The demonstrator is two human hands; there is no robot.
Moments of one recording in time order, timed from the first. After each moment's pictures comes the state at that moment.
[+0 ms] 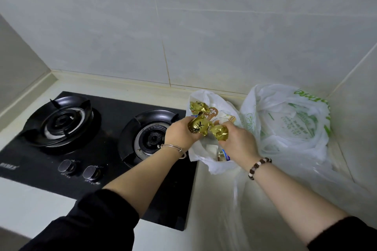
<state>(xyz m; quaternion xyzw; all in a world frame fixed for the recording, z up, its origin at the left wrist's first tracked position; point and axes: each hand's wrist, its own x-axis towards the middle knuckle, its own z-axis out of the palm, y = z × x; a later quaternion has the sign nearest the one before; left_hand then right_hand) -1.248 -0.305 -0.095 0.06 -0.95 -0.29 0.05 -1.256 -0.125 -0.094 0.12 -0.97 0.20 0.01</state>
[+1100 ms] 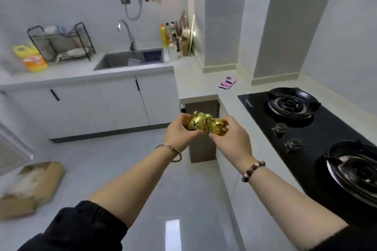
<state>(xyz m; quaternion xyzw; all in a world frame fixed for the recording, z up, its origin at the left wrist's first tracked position) -0.706 -0.468 0.003 0.53 -0.69 -0.36 0.34 -0.856 -0.417 -0.011 0.56 -0.69 0.42 -0.17</state>
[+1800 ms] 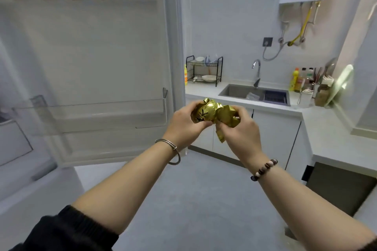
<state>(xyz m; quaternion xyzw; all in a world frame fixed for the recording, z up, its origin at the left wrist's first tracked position) -0.329 -0.412 0.116 0.59 -0.64 -0.05 0.49 -0.478 -0.471 0.089 0.74 -0.36 0.53 -0.19</state>
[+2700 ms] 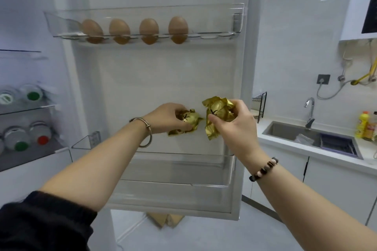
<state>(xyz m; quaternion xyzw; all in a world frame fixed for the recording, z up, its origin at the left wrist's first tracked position) -0.101 -0.412 0.231 0.75 -0.60 -0.05 0.29 -0.278 -0.501 0.190 0.74 -0.20 0.58 -0.30</state>
